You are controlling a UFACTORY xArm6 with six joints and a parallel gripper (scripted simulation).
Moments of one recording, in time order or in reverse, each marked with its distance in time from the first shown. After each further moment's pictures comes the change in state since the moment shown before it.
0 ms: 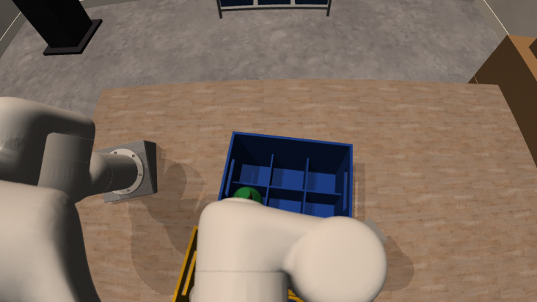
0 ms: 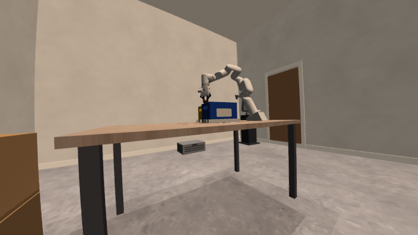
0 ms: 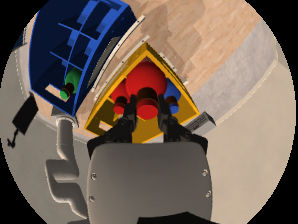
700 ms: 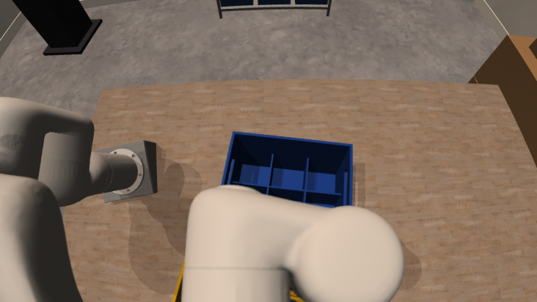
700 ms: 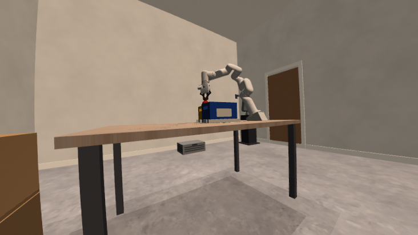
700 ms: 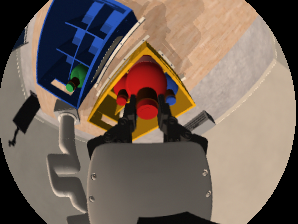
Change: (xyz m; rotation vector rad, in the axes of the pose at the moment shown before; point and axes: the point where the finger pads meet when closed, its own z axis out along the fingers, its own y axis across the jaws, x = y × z) arm 0.000 0.000 -0.030 0.001 -0.001 0.000
